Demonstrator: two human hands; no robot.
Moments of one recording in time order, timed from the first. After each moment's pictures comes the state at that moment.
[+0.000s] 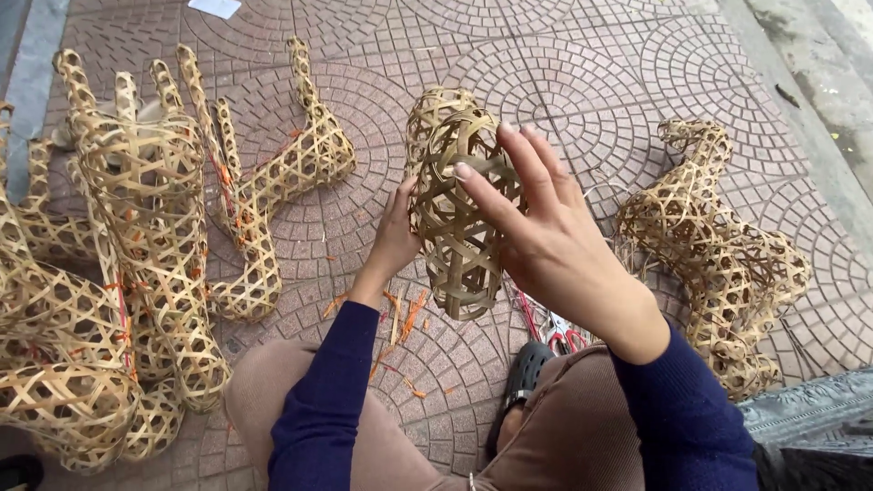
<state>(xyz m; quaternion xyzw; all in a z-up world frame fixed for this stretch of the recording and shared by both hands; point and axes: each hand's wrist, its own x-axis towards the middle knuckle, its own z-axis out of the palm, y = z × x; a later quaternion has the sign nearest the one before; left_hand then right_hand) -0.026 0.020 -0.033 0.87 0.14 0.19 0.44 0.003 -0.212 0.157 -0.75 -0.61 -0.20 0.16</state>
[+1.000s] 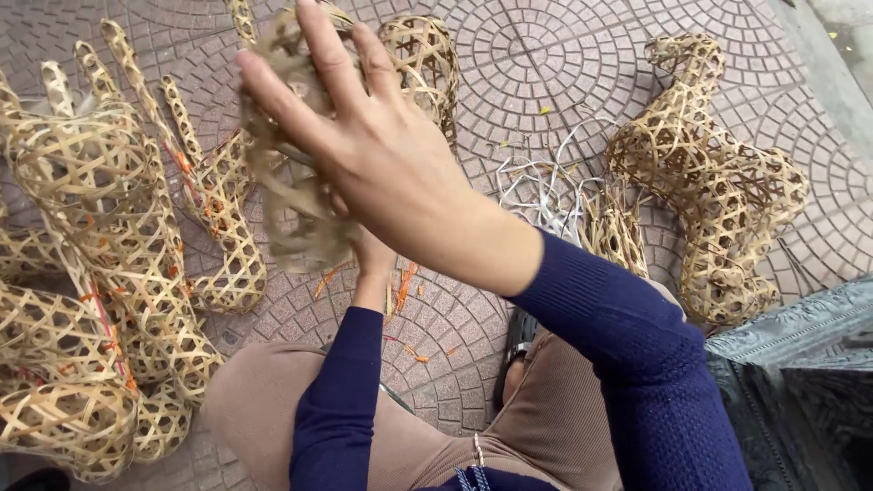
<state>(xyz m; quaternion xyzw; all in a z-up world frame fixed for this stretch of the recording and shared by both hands) -0.067 -0.007 -0.031 0.72 0.15 0.32 0.59 -0.014 -0.103 0.149 -0.78 -0.51 -0.34 0.13</state>
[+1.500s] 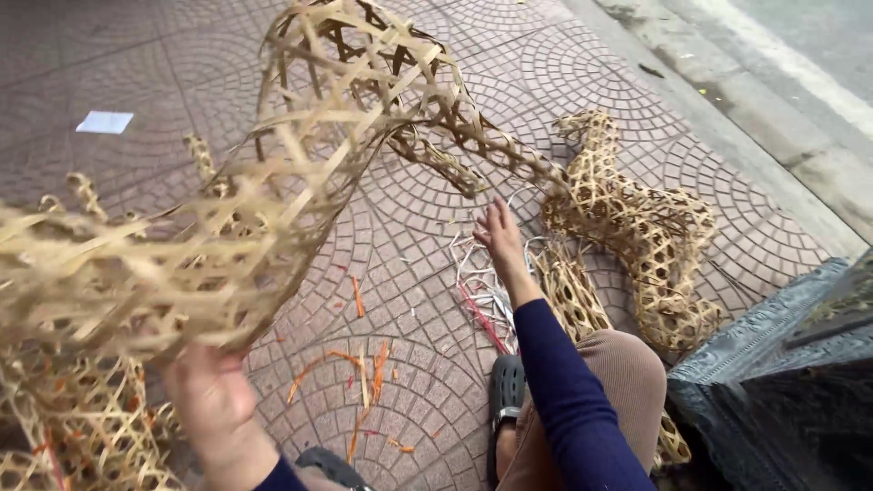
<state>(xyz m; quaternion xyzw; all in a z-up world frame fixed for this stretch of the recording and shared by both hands) -0.159 0.047 0.023 0.53 0.02 0.45 0.72 0.169 -0.235 -0.086 -0.66 0.00 0.10 0.74</state>
